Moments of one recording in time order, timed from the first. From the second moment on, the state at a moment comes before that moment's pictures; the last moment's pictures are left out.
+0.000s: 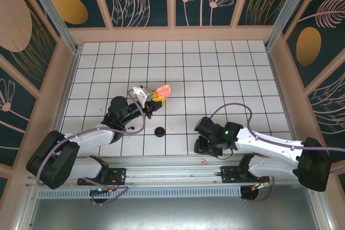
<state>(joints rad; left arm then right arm) -0.56 1.29 0.40 0.86 0.46 -0.07 1.04 1.07 0.59 -0.82 -0.14 1.14</state>
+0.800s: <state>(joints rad) -0.56 1.28 0.40 0.84 0.46 -0.06 1.04 1.30 0.53 -0.77 -0.23 1.09</state>
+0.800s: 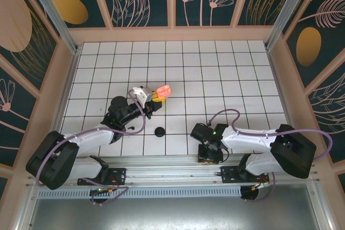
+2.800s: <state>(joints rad) -0.39 1.04 0.31 0.74 0.30 -0.25 0.80 1.82 1.21 -1.04 -0.03 -0.16</state>
